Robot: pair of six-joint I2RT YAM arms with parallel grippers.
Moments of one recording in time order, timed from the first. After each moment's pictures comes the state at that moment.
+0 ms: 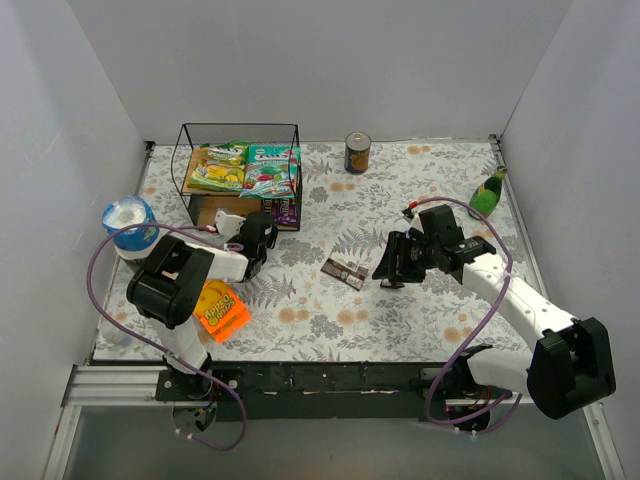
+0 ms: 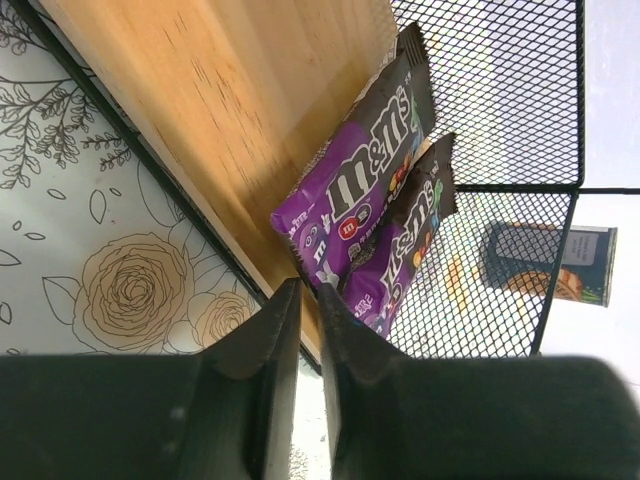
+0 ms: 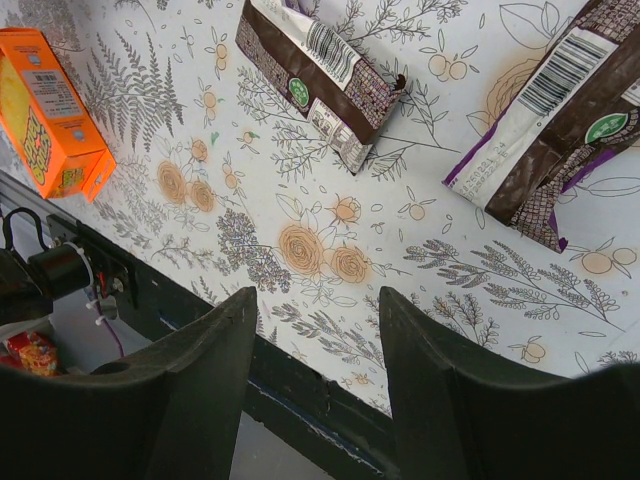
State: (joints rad) left arm -0.45 1.76 0.70 0.51 -0.51 -1.37; right arm 0.41 1.18 0.80 -0.56 -0.43 0.52
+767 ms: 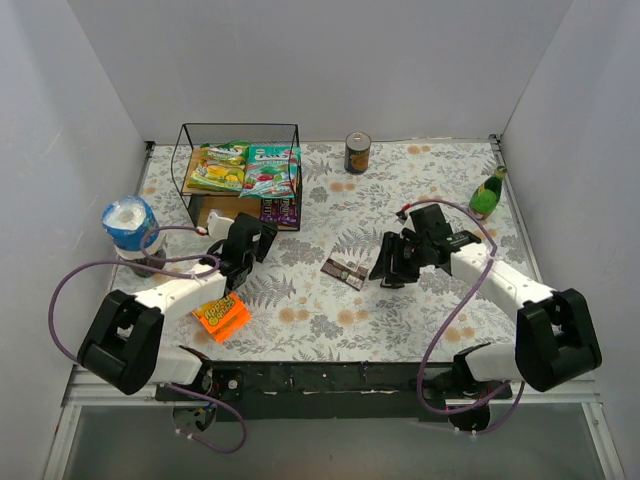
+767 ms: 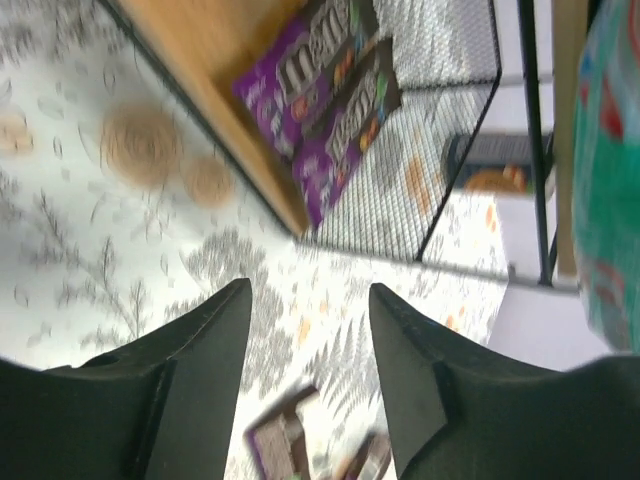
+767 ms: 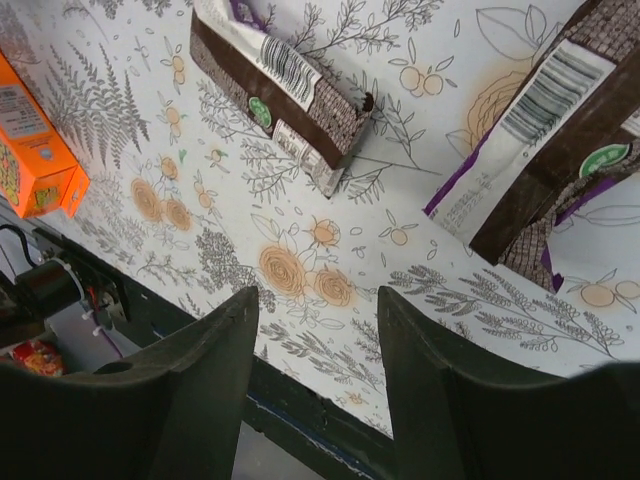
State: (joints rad) left arm -0.48 1.36 0.63 0.18 -0.42 -1.37; right arm 0.41 1.29 0.79 -0.50 -0.43 0.54
